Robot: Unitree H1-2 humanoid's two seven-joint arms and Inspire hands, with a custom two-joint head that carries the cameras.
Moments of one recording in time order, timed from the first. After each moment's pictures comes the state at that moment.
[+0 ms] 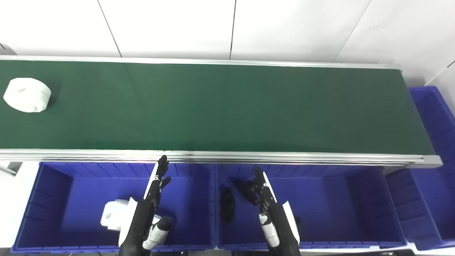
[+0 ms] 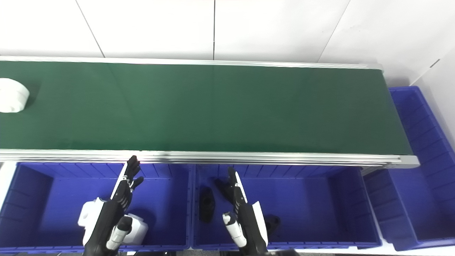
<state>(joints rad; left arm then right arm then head) 0.63 0.06 -0.30 -0.29 0.22 -0.30 -0.09 0.67 0.03 0.37 -0.14 -0.17 -0.33 -0.09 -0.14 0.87</state>
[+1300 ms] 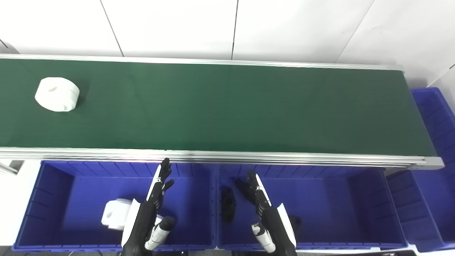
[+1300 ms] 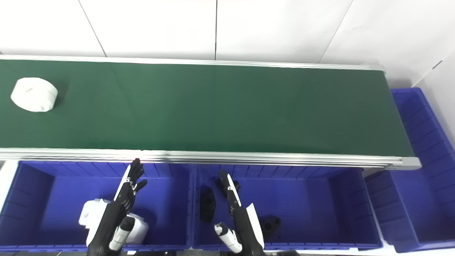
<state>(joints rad) 0.63 0.06 -0.30 -0.26 0.21 -0.30 -0.09 0.67 0.01 0.38 -0.11 -0.23 -0.40 -0.07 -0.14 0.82</state>
